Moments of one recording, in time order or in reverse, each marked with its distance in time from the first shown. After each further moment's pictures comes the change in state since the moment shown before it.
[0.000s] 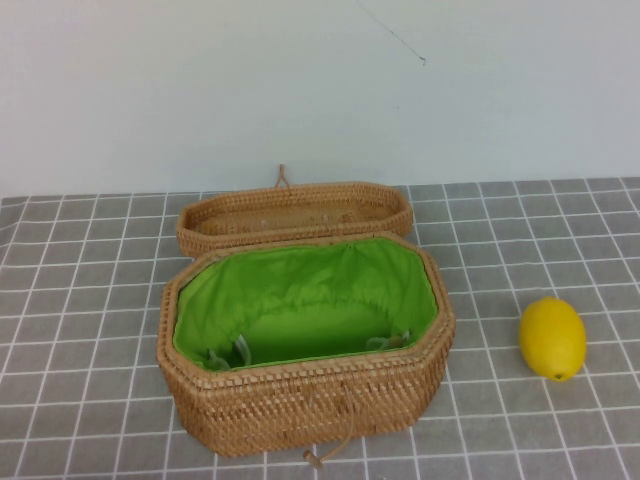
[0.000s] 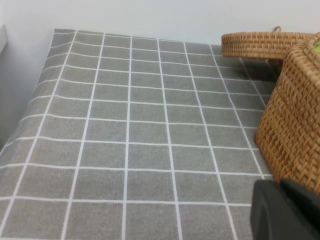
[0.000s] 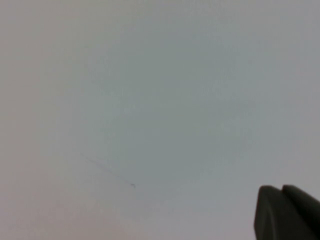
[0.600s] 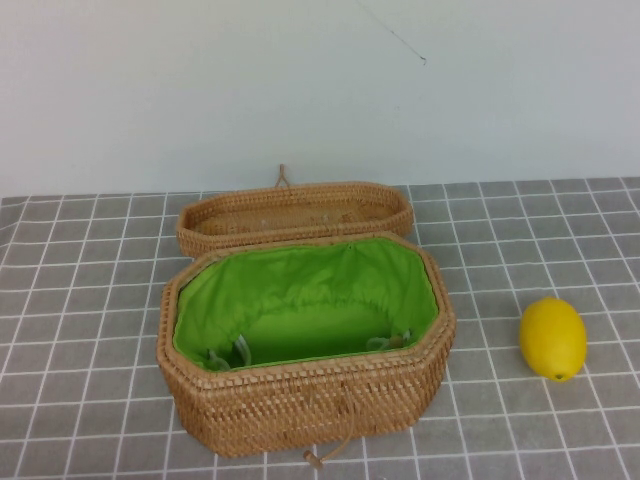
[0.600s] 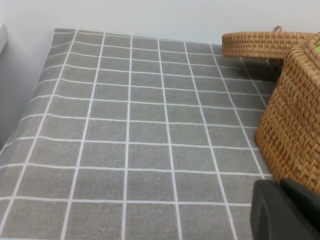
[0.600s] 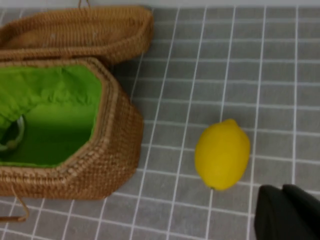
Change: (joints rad) right arm 0.000 0.534 -0.299 -0.146 0.643 0.054; left arm 0.000 0.000 0.000 0.000 0.000 0.000
